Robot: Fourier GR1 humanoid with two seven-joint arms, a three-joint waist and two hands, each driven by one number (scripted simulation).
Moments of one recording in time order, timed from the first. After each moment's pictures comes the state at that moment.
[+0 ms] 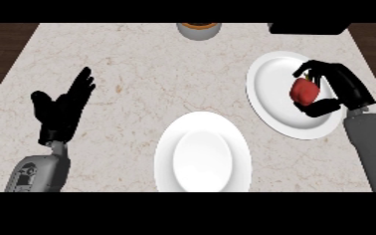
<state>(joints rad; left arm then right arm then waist) -0.19 0.20 0.08 -1.41 0.03 0.00 0.18 -0.47 -0.45 -0.06 -1.01 0.59 0.08 -0.37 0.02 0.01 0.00</state>
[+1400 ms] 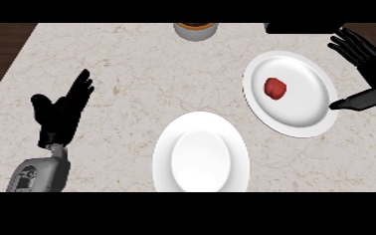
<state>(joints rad) -0.17 0.19 0.09 -1.41 0.01 0.00 0.17 -0.61 -0.54 -0.30 -0.74 0.08 0.63 -0.50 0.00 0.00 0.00</state>
